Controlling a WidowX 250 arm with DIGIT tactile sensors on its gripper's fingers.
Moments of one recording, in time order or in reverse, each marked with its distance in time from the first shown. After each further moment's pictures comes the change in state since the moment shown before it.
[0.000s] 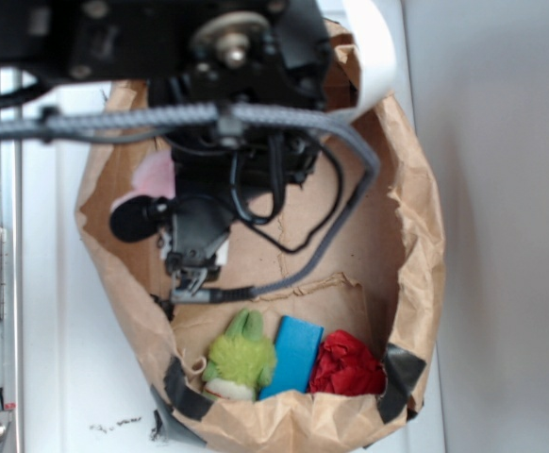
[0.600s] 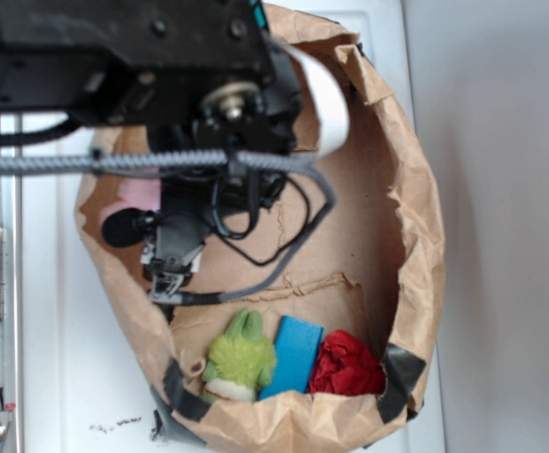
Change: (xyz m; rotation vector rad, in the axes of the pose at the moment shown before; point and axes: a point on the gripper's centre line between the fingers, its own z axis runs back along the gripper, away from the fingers) arm -0.019 0.006 -0.028 -0.042 0.082 -0.008
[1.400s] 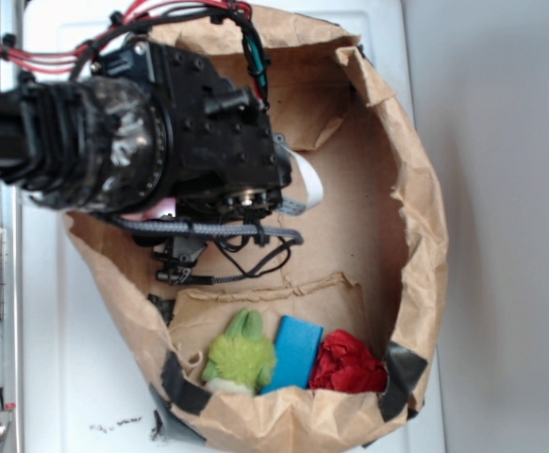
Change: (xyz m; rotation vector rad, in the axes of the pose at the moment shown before) arm -0.017 0.009 -0.112 0.081 0.159 -0.058
